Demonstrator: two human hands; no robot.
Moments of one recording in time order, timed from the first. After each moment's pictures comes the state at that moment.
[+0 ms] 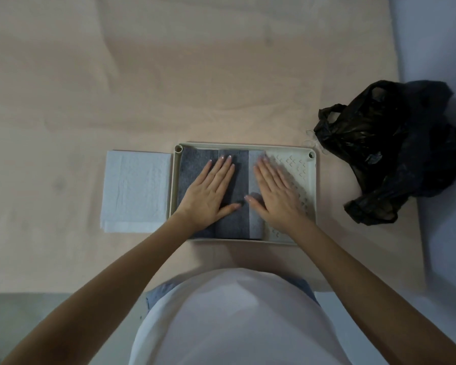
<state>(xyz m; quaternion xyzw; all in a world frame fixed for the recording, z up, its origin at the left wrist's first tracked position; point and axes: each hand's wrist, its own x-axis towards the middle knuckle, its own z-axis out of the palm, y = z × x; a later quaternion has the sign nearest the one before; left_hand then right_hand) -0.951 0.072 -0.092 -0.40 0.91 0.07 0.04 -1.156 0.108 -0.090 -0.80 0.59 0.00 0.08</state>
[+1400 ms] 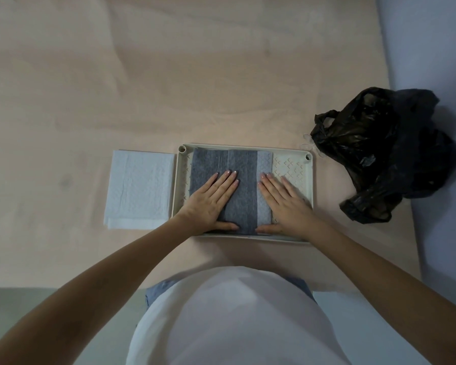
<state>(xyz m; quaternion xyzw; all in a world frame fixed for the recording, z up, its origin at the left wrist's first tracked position) -0.943 0.085 -0.099 -0.34 0.93 0.08 0.13 -1.188 0.125 -0.087 -0.83 0.50 0.23 0.11</state>
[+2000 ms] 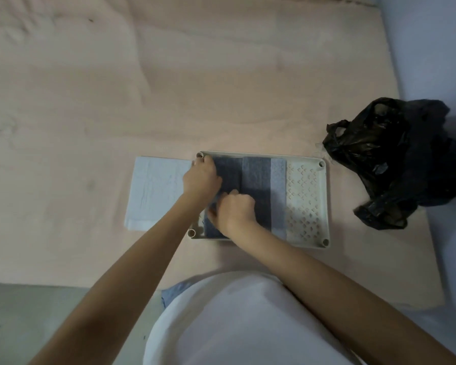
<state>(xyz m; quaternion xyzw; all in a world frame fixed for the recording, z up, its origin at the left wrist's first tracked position) -0.940 0.036 -0.049 -0.68 0.69 0.23 0.02 -1.017 0.102 -0.045 -0.73 0.65 0.17 0.13</state>
